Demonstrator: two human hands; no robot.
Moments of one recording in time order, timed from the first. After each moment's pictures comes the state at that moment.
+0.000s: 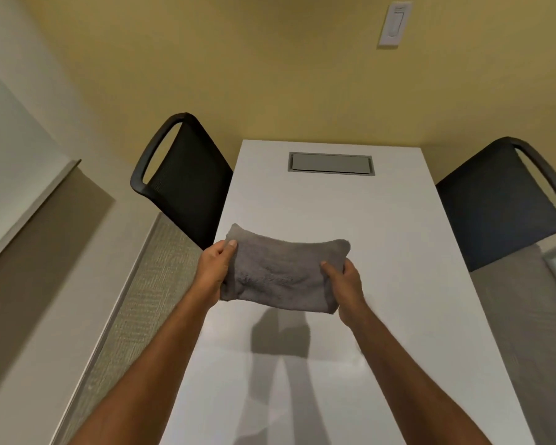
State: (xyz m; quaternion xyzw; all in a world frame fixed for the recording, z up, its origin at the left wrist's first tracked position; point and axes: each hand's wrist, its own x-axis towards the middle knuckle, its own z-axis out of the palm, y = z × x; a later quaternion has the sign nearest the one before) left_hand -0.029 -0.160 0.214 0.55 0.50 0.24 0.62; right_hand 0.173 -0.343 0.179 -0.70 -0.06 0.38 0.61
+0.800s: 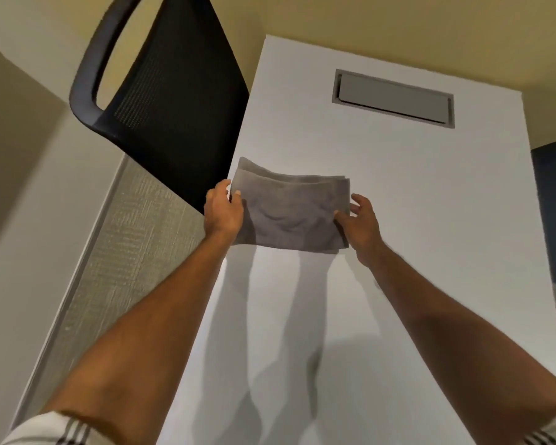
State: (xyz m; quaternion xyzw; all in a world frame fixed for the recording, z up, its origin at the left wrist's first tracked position) left_hand 0.032 0.051 0.018 0.64 0.63 0.16 0.41; right_hand 0.248 -0.122 0.042 -0.82 -0.15 0.36 0.42
